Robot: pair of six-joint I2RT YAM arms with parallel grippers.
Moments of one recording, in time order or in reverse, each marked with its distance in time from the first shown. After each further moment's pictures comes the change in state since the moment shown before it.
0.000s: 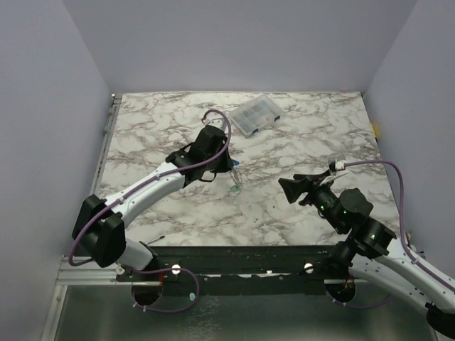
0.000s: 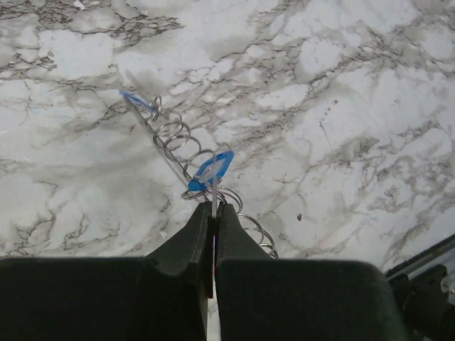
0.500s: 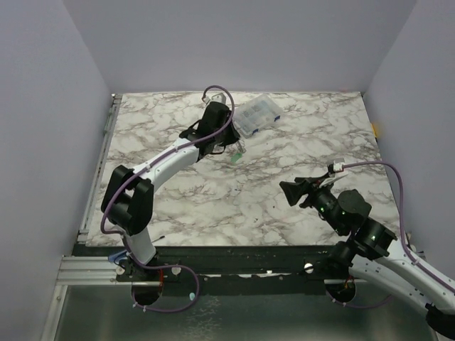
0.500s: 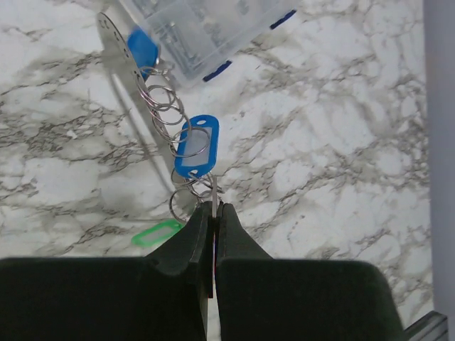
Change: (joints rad) left arm 0.120 0.351 0.278 0.139 0.012 -0.080; right arm 0.000 -0.016 -0.019 -0.048 0.008 0.001
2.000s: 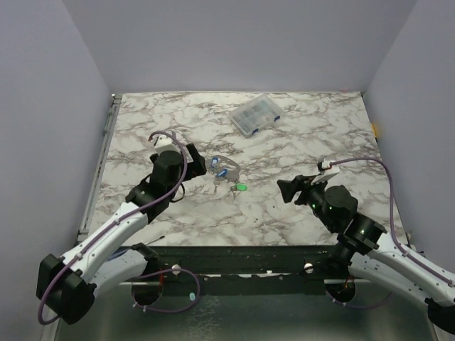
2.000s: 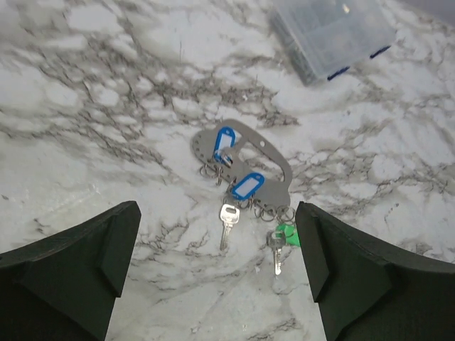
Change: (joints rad) left arm 0.007 -0.749 -0.701 0.055 -0.312 0.052; right arm 0.000 0.093 -0.018 0.015 0.067 -0.037
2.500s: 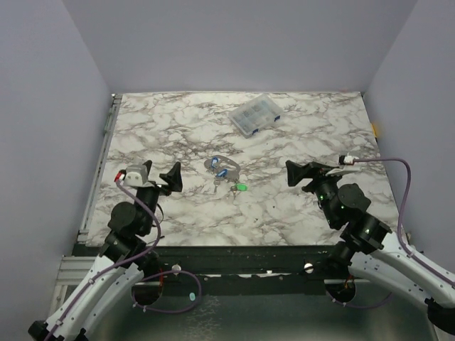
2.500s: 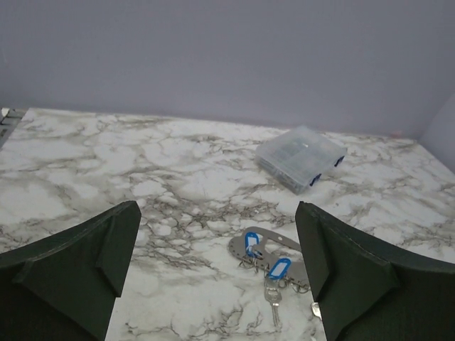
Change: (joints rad) left arm 0.011 -0.629 -0.271 0.281 -0.048 0.504; right arm 0.000 0.000 0.074 0.138 0.231 0.002
